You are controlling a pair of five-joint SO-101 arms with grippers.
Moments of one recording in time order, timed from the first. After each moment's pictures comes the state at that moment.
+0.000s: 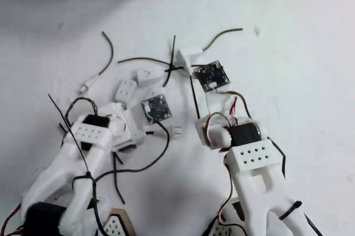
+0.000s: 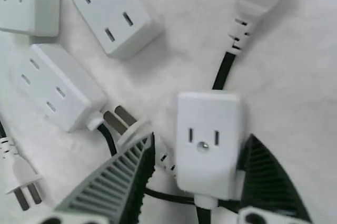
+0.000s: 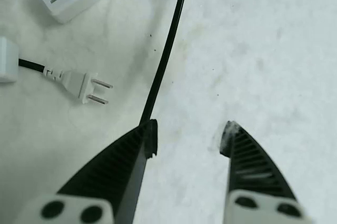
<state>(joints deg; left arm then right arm) 5.5 -23.1 61.6 41.5 -57.2 -17.9 -43.2 55.1 57.8 10.0</state>
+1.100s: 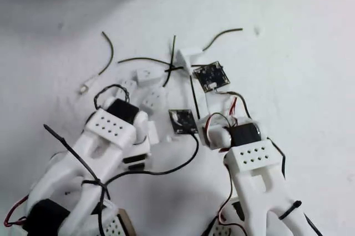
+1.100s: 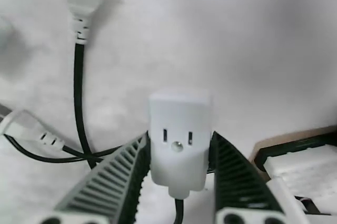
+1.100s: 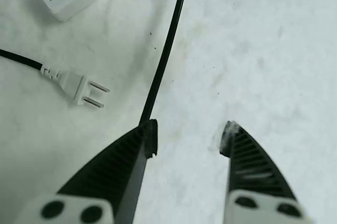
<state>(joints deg) 22.2 -23.0 42.1 85.5 -47.0 -17.9 -43.2 55.4 57.8 10.0</state>
